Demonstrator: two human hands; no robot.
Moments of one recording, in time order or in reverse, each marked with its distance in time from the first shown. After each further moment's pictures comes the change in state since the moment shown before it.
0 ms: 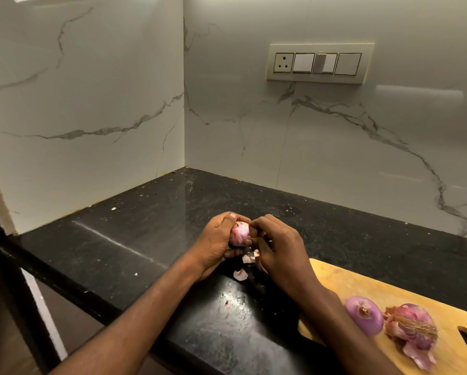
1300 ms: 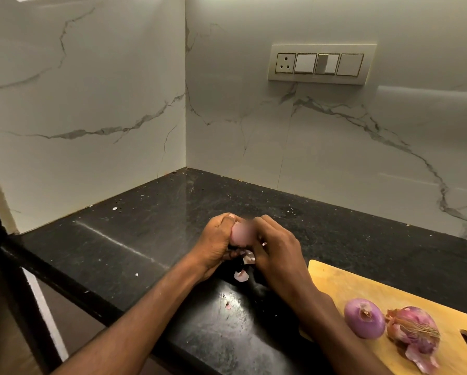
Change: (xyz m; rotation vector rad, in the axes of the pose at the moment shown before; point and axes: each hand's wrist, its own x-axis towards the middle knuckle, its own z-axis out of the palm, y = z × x) left_hand 0.000 0.000 0.001 0.028 0.082 -0.027; right_hand -0.001 -0.010 0.007 -0.044 -0.002 0.007
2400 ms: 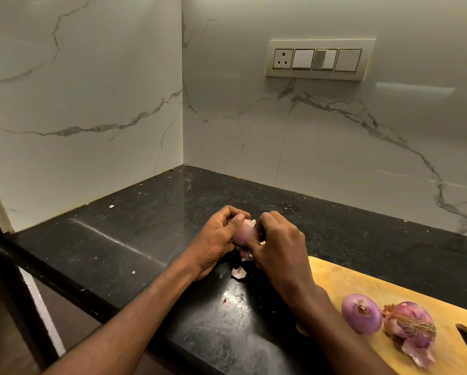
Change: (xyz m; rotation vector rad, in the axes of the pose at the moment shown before) left_hand 0.002 -0.007 -0.009 -0.051 -0.189 0.109; right_hand 0.002 -0.007 -0.005 -0.166 0.068 0.098
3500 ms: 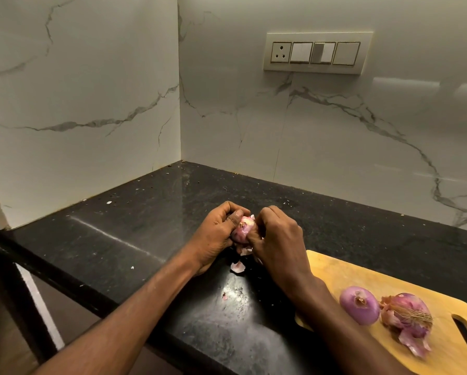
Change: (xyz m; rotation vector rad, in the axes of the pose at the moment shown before) left_hand -0.004 0.002 0.004 0.050 0.001 0.015; right_hand 0.001 0.009 0.009 -0.017 0.047 -0.038
